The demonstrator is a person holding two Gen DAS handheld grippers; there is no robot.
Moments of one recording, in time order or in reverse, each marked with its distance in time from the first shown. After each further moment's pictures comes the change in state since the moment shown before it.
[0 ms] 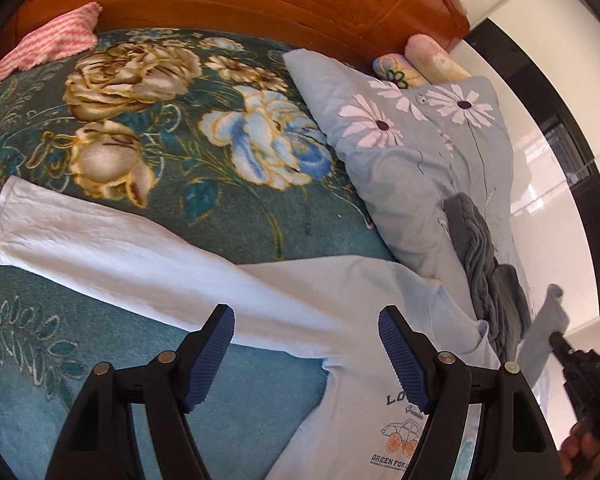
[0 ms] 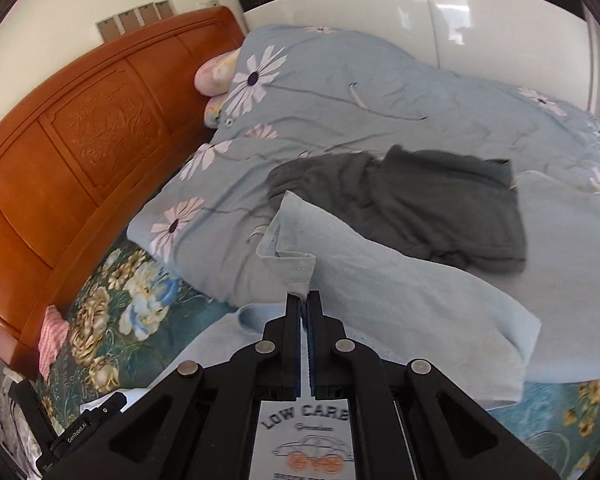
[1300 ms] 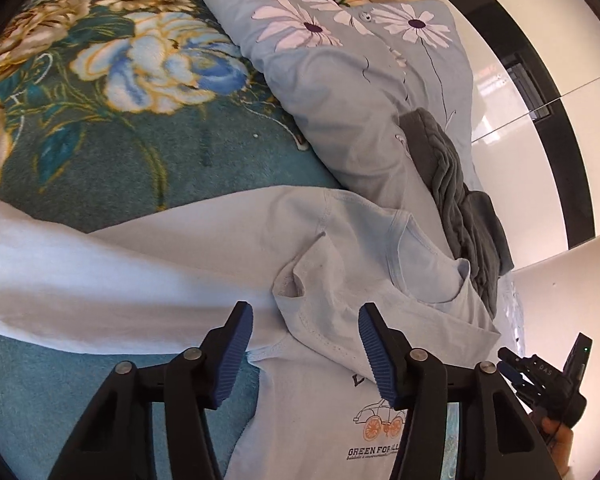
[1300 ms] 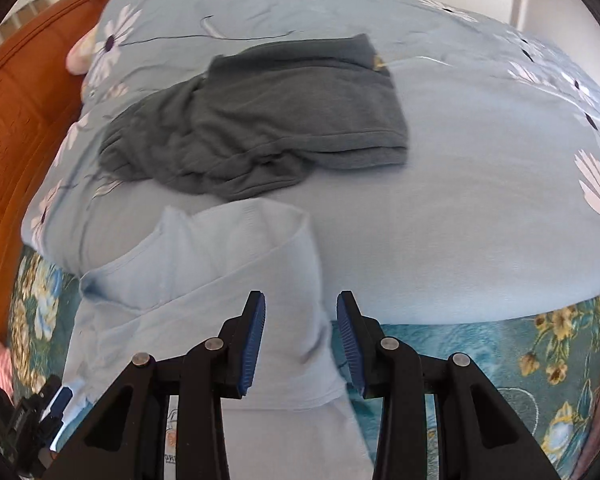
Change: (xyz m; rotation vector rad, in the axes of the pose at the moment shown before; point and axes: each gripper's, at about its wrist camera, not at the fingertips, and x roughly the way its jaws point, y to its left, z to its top) left arm 0.094 -0.054 -0.028 0.168 0.285 -0.182; right arm 0.027 -0.159 -0.026 0.263 0.190 -0.292
